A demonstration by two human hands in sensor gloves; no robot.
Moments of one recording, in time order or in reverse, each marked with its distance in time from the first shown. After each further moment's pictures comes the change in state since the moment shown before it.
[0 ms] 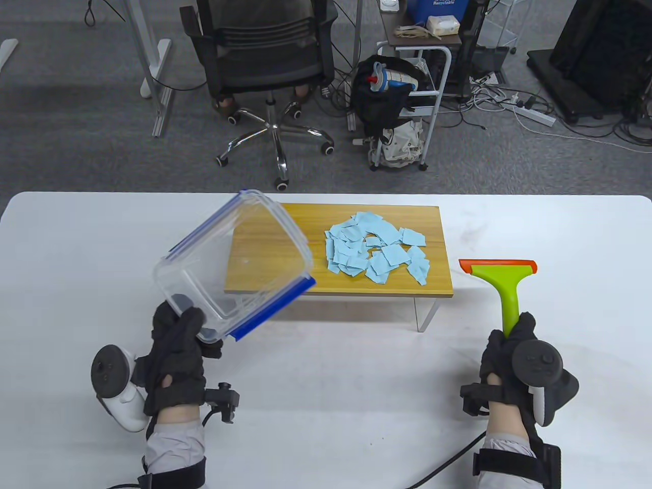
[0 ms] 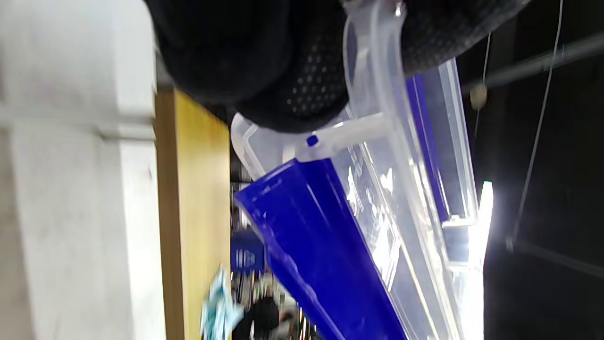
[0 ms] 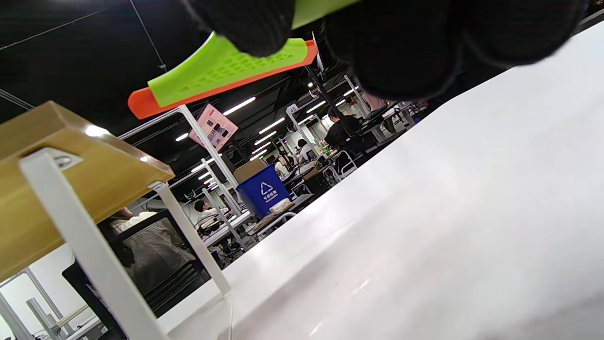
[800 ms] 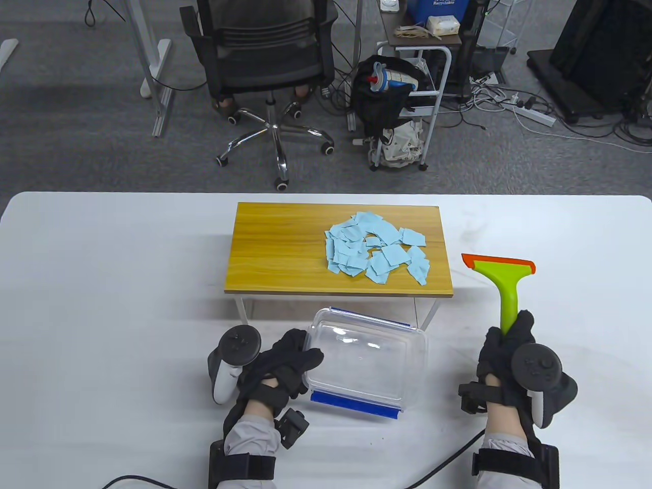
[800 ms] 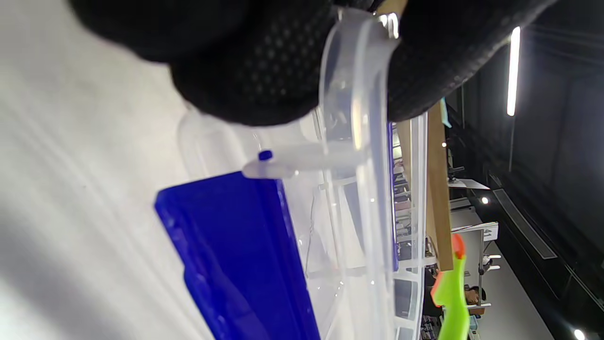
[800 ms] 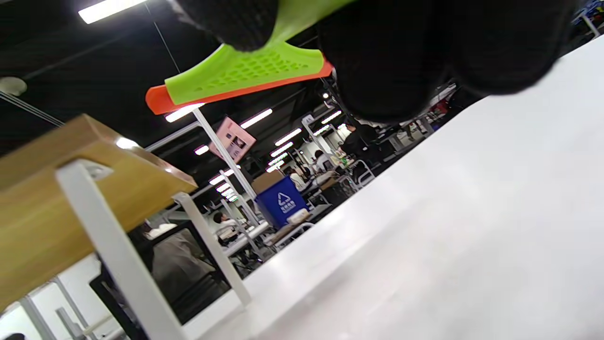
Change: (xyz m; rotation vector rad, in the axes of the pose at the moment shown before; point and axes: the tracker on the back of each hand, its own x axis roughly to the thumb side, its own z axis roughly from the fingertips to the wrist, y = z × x) left_hand -0.107 -0.110 -0.018 -0.437 0.297 -0.333; right_hand 0.007 -0.002 0.004 -0.047 -0.083 -0.064
